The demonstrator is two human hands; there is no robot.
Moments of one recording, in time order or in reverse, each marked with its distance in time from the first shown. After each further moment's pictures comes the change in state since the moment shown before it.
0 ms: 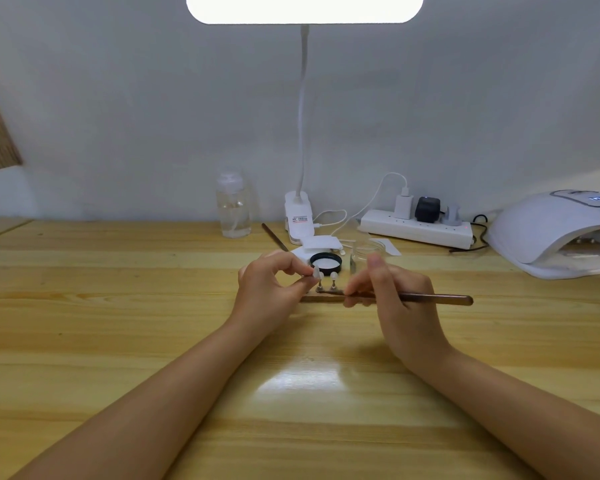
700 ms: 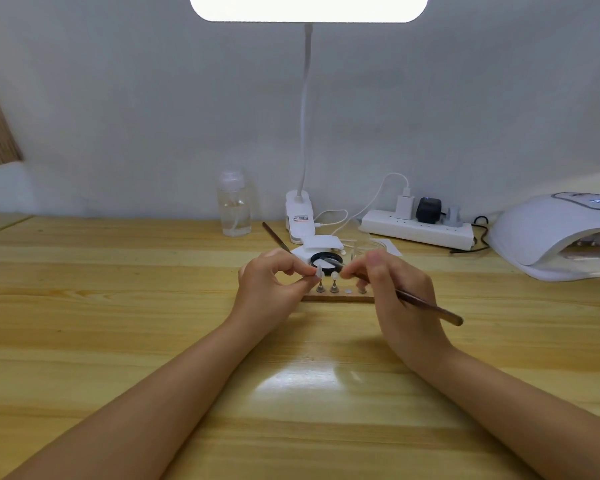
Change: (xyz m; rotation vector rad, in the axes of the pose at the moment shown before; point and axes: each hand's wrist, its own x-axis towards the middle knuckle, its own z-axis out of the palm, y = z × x) left_hand 0.000 0.000 0.000 -0.016 0.014 0.005; right_hand 0.003 -0.001 -0.001 -0.106 0.001 -0.044
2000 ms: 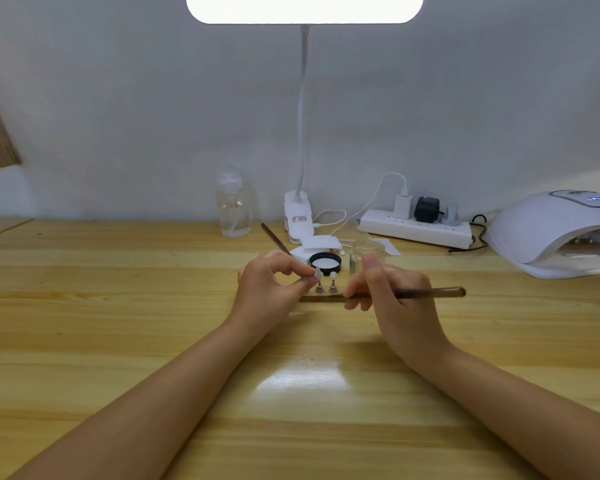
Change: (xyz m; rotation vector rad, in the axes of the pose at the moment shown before) left_hand -0.001 0.001 -0.001 -0.004 -0.015 -0.009; right_hand -0.002 0.001 0.001 0.013 -0.010 0.092
